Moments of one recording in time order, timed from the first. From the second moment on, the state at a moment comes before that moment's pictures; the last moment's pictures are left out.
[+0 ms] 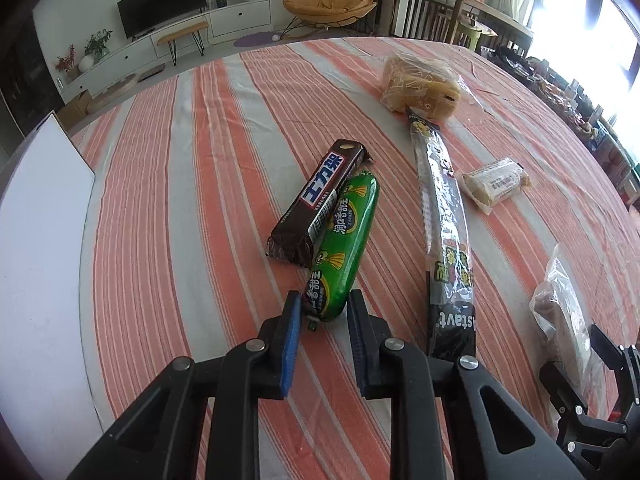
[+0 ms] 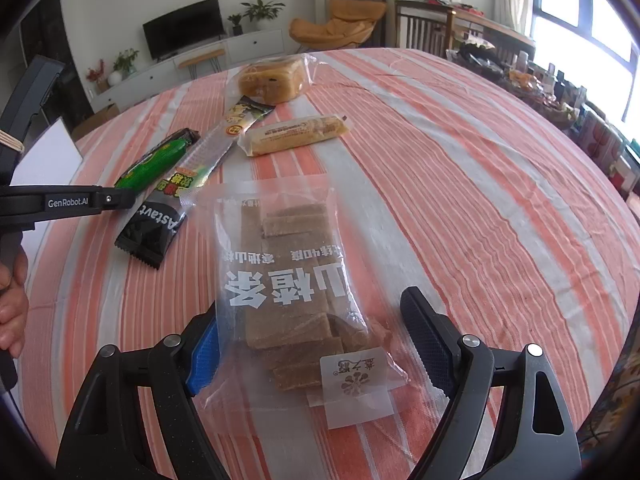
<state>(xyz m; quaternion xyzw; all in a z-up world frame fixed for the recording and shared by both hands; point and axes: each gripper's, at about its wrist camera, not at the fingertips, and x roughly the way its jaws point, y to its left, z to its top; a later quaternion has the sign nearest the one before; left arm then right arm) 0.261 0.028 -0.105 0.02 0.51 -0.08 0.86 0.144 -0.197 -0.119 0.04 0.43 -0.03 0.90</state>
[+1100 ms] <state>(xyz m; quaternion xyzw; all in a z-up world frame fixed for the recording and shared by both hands) 0.132 0.062 -0.110 -0.04 0.48 -0.03 0.87 0.122 -0.225 -0.100 0.16 0.38 0.04 0.91</state>
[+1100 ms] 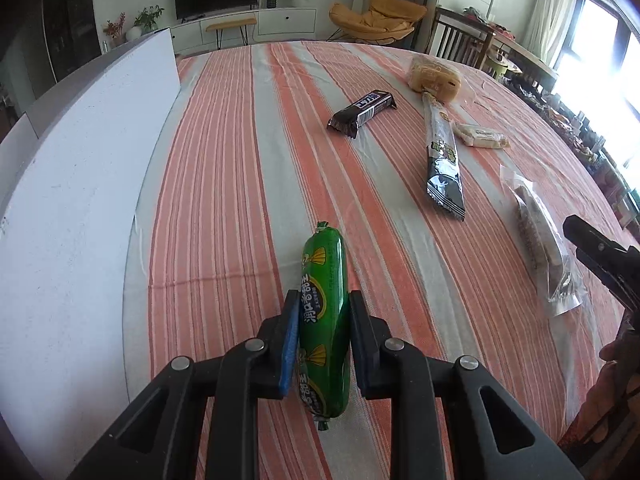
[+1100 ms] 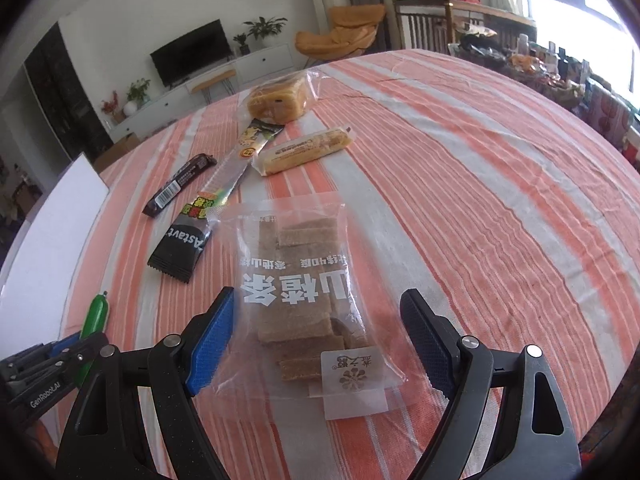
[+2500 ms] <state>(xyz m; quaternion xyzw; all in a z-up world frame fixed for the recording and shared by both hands) 0.127 0.050 -0.125 0.00 0.46 0.00 0.89 0.162 -0.185 -0.125 -0.01 0.46 0.01 0.89</state>
